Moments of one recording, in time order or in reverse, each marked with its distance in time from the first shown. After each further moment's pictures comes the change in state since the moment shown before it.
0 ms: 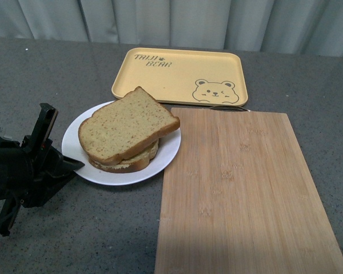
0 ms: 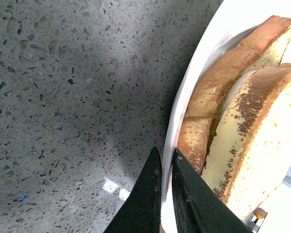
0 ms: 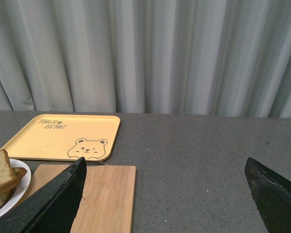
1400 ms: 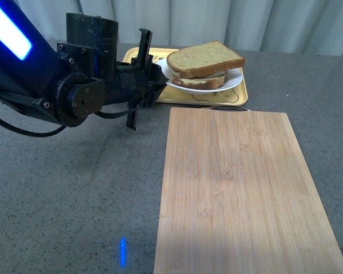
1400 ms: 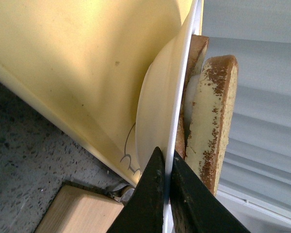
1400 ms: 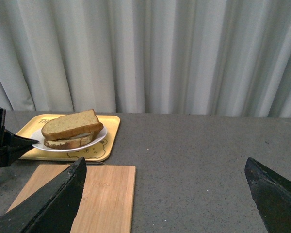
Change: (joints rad) left arm -0.182 0.448 0.822 0.038 -0.015 -0.285; right arm 0.000 0.000 0.000 0.000 0.000 0.000
